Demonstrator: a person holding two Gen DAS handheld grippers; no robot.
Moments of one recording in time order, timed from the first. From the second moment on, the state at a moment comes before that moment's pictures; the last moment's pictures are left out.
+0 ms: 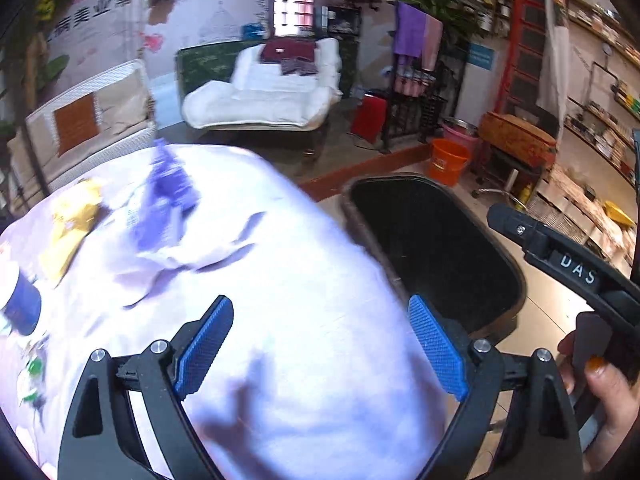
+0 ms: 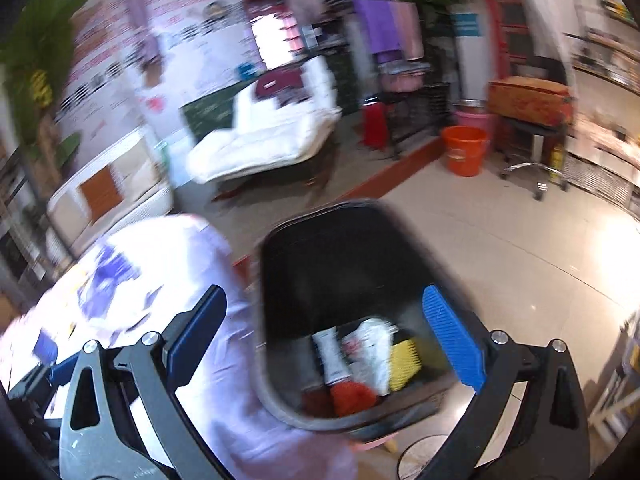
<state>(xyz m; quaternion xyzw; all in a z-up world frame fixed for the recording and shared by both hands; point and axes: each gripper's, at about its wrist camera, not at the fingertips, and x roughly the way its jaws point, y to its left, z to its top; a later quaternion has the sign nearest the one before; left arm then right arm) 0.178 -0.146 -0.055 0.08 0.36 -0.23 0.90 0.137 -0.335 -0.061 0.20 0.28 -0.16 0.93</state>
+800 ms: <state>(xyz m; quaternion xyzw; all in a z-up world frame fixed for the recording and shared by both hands) 0.215 0.089 -0.083 0.01 0.43 0.01 0.90 0.178 -0.183 -0.060 0.08 0.35 0.08 0.93</state>
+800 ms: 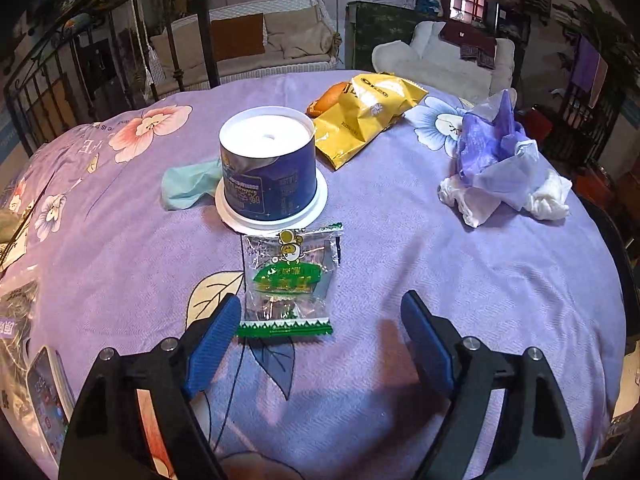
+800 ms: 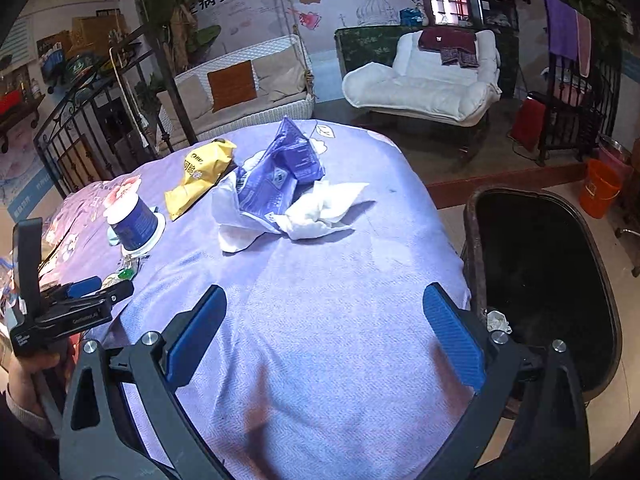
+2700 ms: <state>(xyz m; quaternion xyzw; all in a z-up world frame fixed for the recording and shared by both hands) 0.163 0.074 -0.068 -0.08 0.38 -0.04 0.92 0.282 -0.151 -0.086 0.04 0.41 0.09 0.90</state>
